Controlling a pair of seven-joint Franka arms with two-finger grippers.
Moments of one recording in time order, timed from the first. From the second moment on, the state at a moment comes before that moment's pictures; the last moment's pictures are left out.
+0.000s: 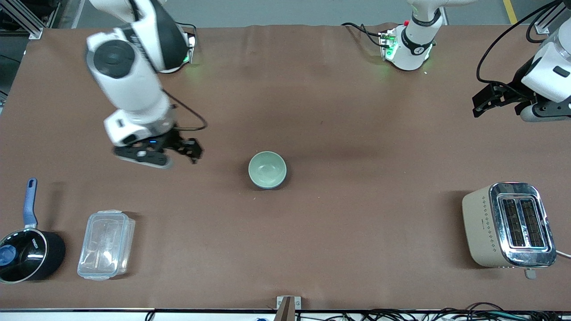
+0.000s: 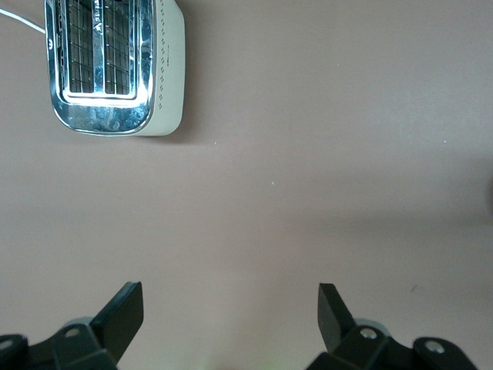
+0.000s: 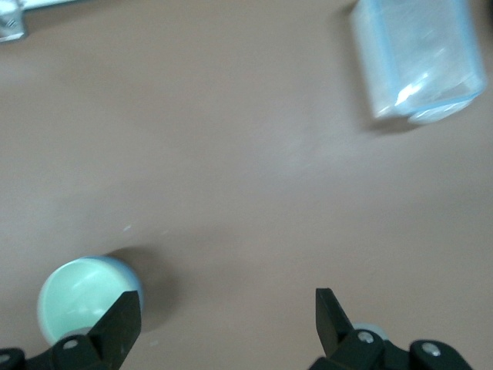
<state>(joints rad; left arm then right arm) 0.02 -0.03 -0.16 -1.58 0.04 1.54 -0.15 0.10 0.15 0.28 -1.70 -0.18 1.93 0.65</state>
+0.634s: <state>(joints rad) 0.02 -0.03 -0.16 -1.58 0.04 1.54 -0.15 0.09 0.03 -0.04 -1.58 -0.05 1.66 0.24</state>
